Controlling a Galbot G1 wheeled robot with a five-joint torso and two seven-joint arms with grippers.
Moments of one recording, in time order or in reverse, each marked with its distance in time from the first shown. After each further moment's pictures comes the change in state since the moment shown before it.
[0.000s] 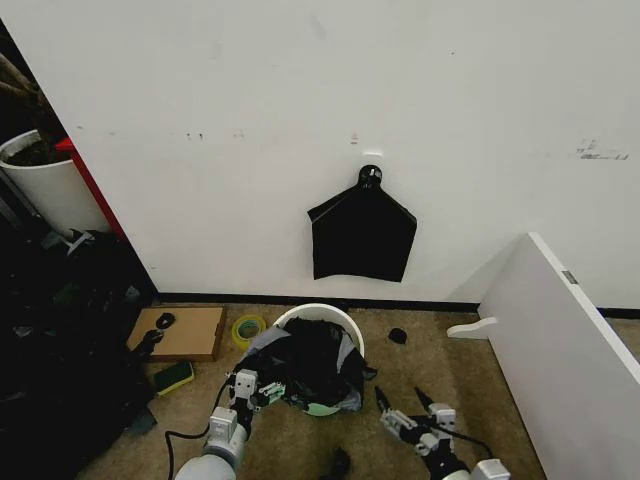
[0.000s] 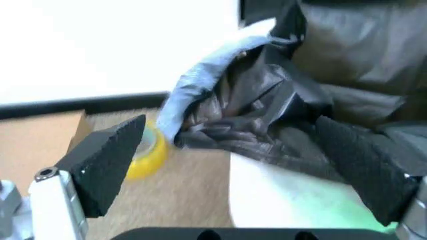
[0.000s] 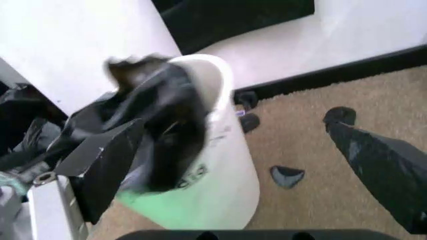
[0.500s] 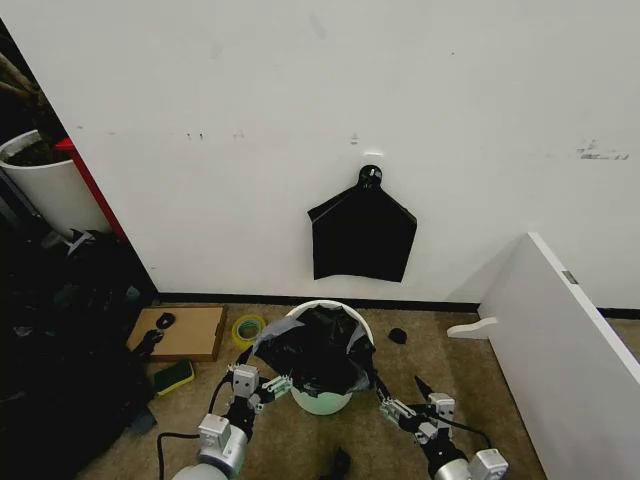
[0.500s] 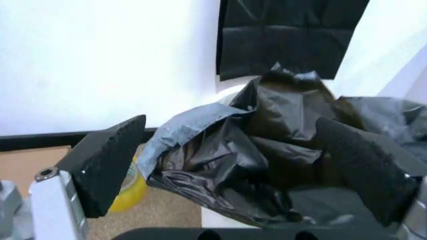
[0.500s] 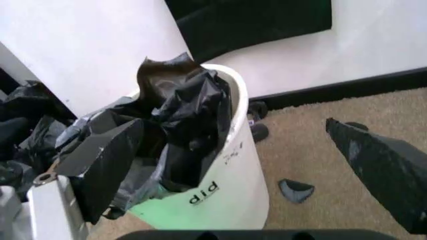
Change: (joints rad) left arm 0.119 0.030 -0.045 -0.172 -0.003 -0.066 0.017; right arm 0.027 0.008 -0.015 0.017 -0.053 -0.015 0.000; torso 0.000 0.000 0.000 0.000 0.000
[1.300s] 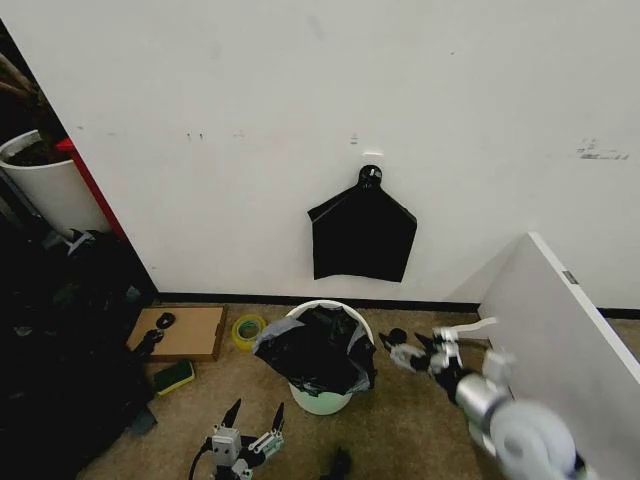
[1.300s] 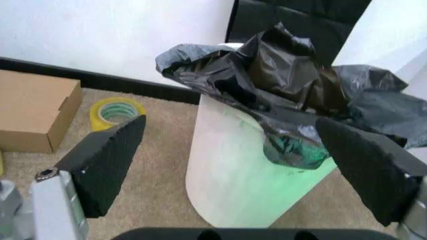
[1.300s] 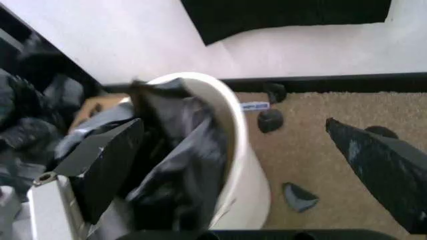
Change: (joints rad) left arm 0.253 -0.066 -0.035 0.037 -0.025 -0.248 0.048; right arm 0.496 -0.241 0.054 -0.040 0.470 -0.666 0.026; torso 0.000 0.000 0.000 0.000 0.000
